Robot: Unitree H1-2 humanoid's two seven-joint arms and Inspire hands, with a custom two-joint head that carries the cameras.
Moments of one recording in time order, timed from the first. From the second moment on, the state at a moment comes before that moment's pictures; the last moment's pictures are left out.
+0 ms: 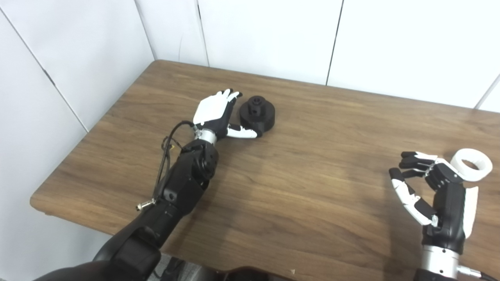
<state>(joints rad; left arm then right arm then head) -0.41 0.33 -0.17 0.36 0.74 0.26 0.07 0.03 0.04 0.06 -0.11 -0.31 -0.29 -0.23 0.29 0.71</state>
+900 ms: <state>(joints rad) -0.43 0.32 -0.18 0.41 0.67 0.18 0.18 0.04 0.04 0.05 -0.13 -0.31 -0.26 -0.23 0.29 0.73</state>
